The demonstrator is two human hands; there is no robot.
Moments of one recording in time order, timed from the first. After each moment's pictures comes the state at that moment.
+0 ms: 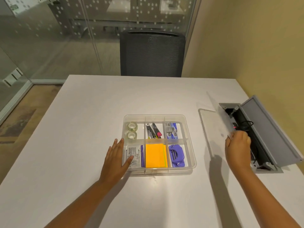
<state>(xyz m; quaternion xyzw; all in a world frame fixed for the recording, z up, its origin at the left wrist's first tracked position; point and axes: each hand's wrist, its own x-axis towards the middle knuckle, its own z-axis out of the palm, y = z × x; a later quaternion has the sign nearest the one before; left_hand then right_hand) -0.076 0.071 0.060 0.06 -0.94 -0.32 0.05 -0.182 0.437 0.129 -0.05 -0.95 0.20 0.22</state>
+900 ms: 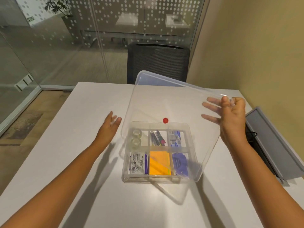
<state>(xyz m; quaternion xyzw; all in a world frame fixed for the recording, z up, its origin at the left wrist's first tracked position) -0.148 0.017 0.156 0.18 -0.80 -0.57 0.06 -0.205 0.346 0.260 0.07 -0.65 0.75 0.12</state>
